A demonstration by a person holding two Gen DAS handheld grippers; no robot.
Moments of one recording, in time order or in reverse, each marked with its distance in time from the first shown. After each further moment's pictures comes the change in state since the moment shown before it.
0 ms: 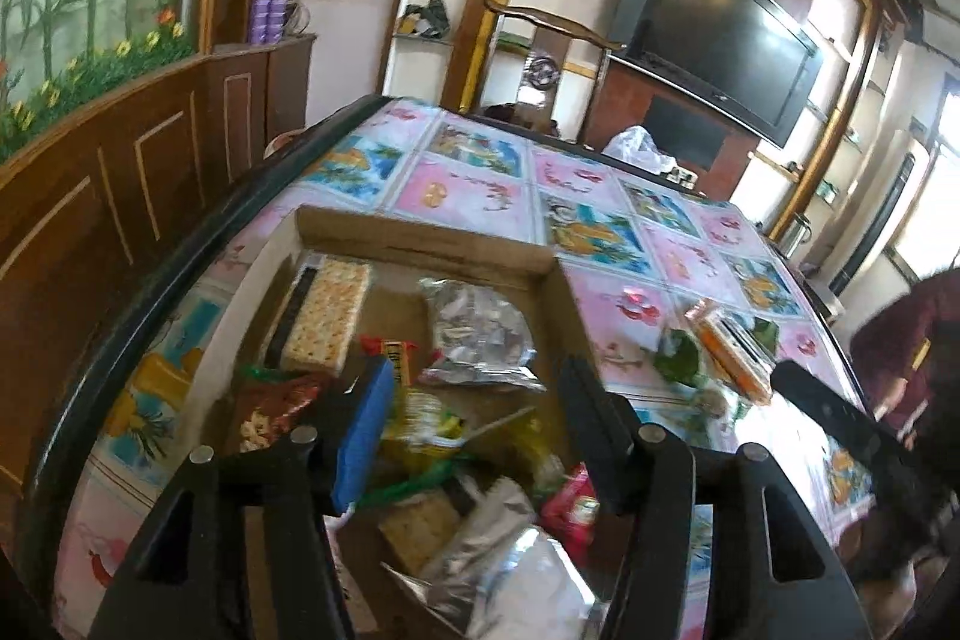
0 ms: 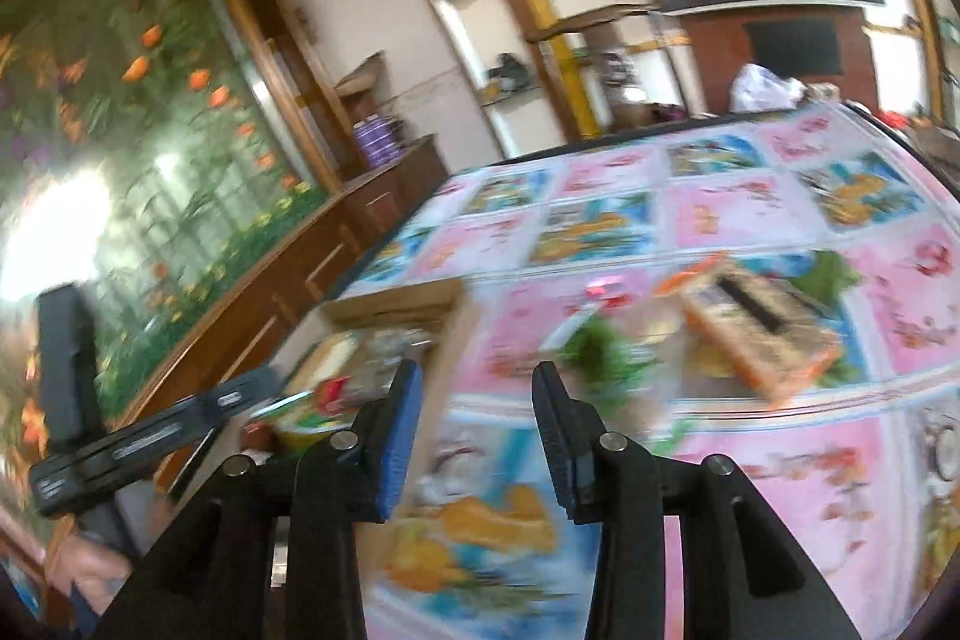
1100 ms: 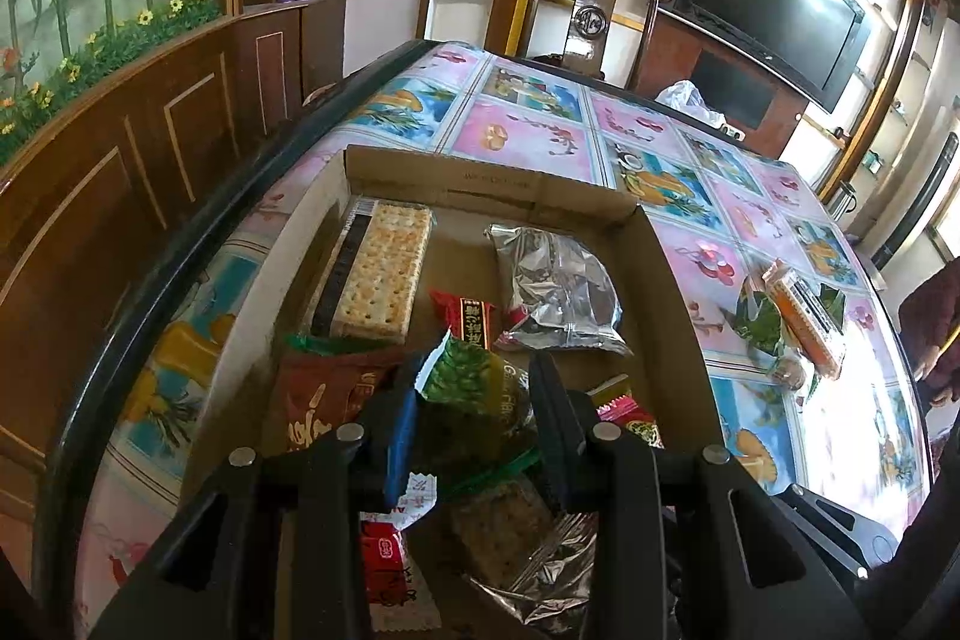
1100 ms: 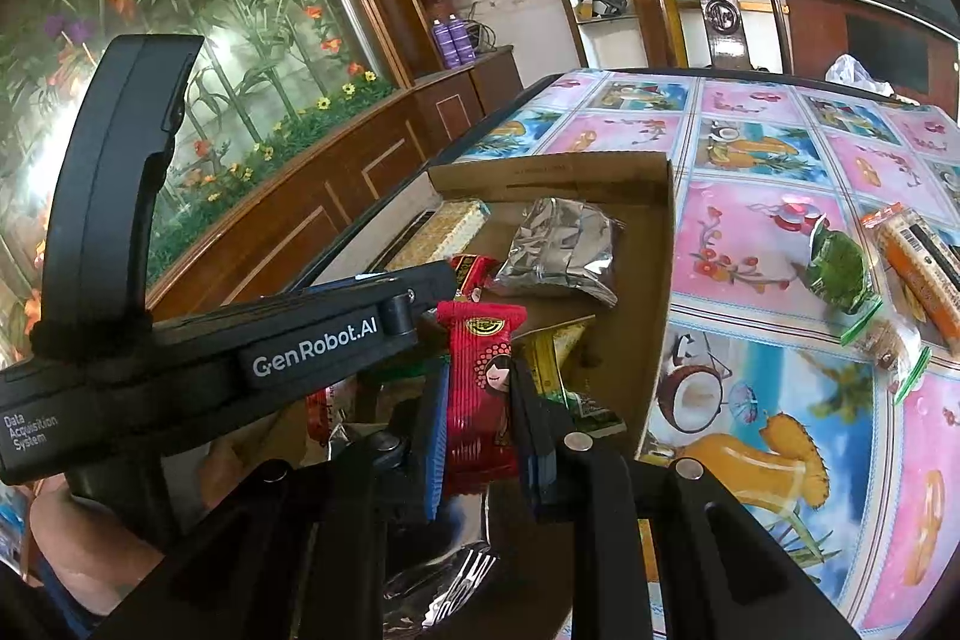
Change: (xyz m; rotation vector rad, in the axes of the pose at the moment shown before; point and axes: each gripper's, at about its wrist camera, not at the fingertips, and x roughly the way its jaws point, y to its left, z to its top) left arm 0.029 0.022 -0.015 -0.030 0.127 0.111; right arm 0.076 0.131 -0.065 -0.223 0.215 0.112
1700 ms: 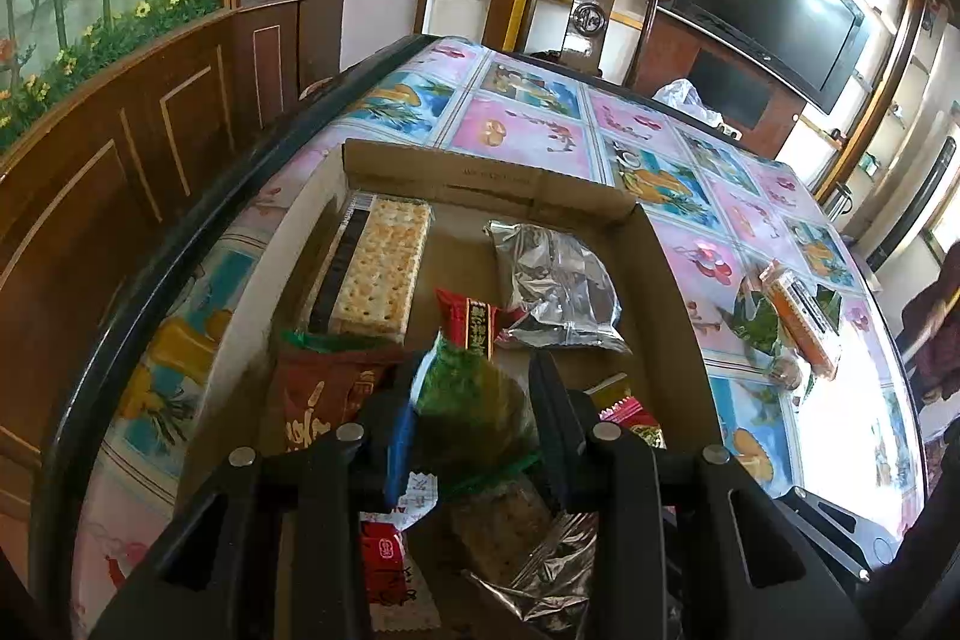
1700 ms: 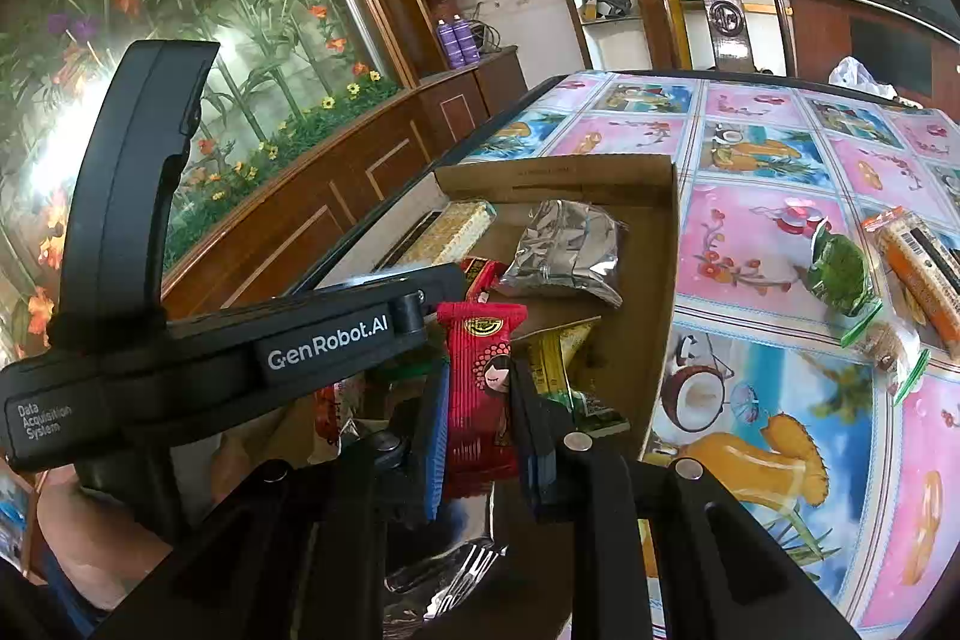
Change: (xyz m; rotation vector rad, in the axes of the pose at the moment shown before) left arm 0.001 0.000 -0.001 -0.002 0.005 -0.010; right arm -0.001 0.002 -0.001 -0.009 0.000 0.005
